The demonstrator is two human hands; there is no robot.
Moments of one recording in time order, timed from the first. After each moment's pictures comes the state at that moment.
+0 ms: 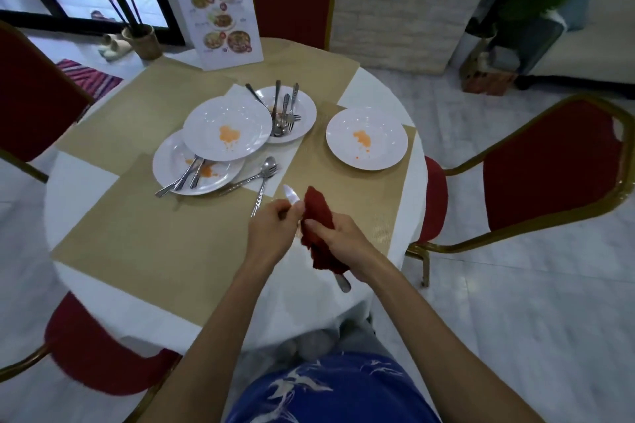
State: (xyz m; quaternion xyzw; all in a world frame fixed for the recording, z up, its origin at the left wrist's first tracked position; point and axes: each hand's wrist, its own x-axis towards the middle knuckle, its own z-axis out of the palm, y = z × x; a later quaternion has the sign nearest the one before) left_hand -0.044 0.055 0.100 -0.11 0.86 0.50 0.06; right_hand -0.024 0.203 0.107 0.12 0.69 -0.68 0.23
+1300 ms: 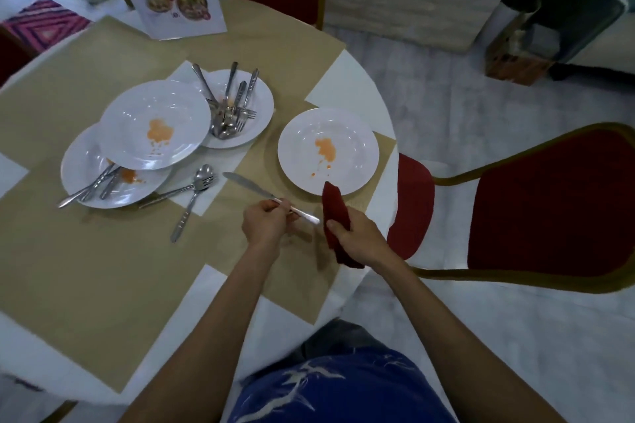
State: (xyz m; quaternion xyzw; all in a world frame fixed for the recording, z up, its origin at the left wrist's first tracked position) left_hand -0.181 0.209 0.008 -0.41 0.65 0.64 0.07; right_hand -0.166 0.388 0.029 0.08 0.85 -0.44 0.26
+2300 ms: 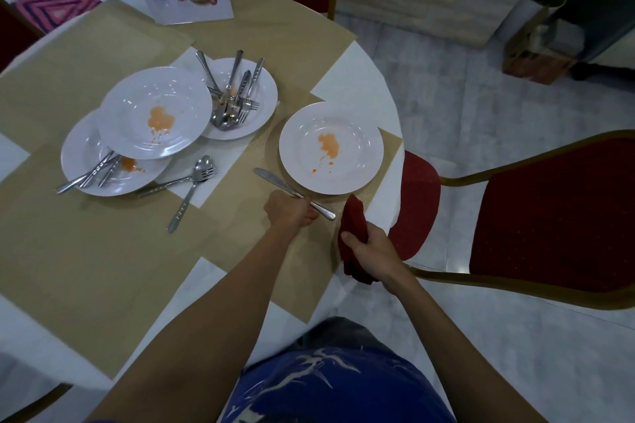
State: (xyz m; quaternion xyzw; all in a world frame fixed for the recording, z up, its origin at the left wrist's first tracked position) left_hand -0.218 0.244 -0.031 -0.40 0.70 0.57 0.15; right_hand -0.149 0.417 0.020 0.18 0.80 -0.49 0.29
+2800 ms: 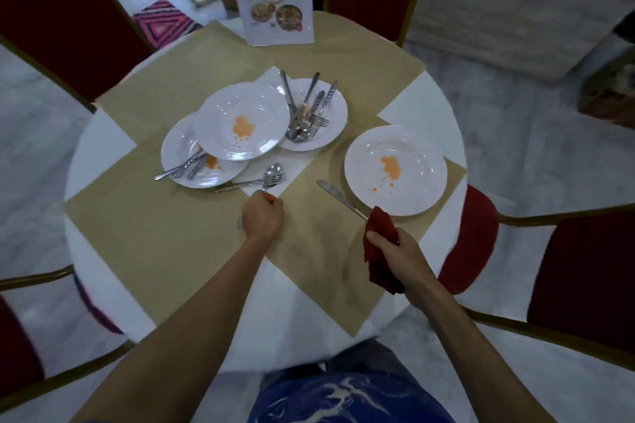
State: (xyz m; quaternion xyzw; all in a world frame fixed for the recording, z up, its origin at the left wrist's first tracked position) left_hand -0.182 0.098 0.002 -0.41 0.84 0.36 0.01; right_hand -0.157 0.356 0.058 0.19 0.73 -0.58 0.31
